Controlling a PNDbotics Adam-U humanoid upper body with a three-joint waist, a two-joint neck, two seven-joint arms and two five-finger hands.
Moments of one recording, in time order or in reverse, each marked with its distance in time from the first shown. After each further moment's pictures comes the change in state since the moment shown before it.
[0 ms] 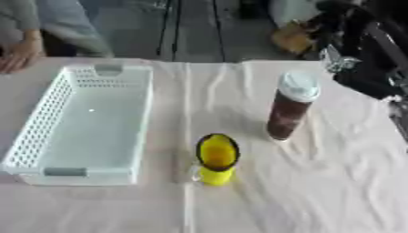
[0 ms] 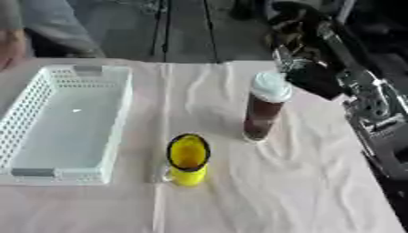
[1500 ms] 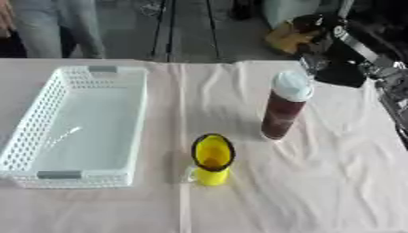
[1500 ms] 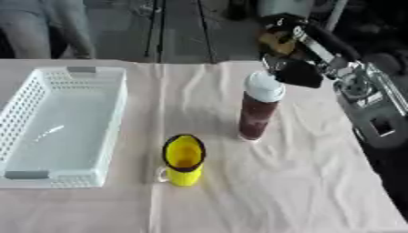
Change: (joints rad) left arm 0.002 0.000 -0.004 0.000 -0.007 0.011 -0.009; right arm -0.163 -0.071 0.026 0.312 0.305 -0.066 0.223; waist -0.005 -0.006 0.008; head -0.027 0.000
